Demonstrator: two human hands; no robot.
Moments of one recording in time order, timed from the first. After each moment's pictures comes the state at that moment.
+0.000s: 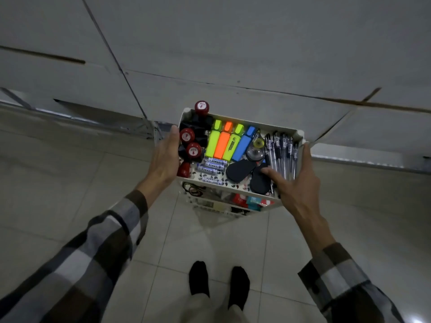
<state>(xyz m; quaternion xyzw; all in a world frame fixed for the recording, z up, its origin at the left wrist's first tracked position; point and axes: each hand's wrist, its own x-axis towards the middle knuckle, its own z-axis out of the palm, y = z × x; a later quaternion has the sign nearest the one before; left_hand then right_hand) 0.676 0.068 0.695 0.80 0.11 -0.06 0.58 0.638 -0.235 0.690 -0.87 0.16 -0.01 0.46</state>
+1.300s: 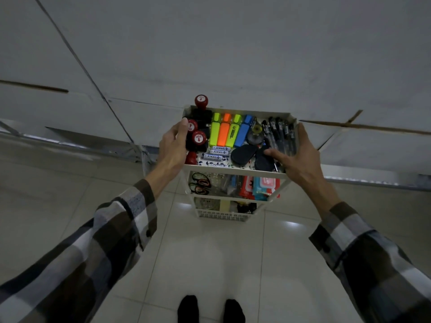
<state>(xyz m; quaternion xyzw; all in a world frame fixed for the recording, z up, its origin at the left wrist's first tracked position) 0.795 -0.004 0.683 0.79 0.15 0.01 0.60 0.778 -0.305 0.693 -0.90 0.08 0.00 0.43</state>
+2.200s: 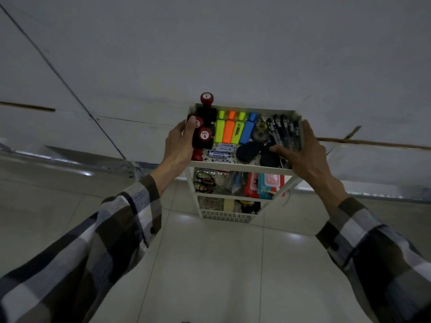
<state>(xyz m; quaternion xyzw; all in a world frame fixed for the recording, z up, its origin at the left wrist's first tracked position) 0.879 -0.042 0.684 0.79 0.12 0.01 0.60 0.860 -0.351 0.687 -0.91 0.07 -0.01 0.41</state>
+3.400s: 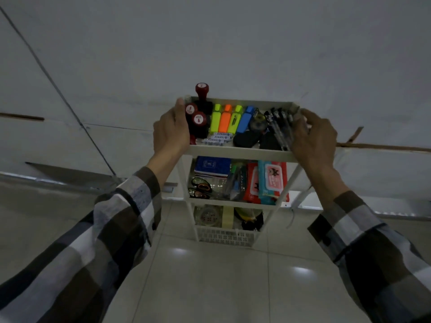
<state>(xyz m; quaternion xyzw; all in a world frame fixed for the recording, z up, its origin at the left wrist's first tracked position) 0.893 -0.050 0.663 0.86 0.11 0.16 0.47 0.874 -0.347 0.654 -0.90 0.07 -0.30 0.31</state>
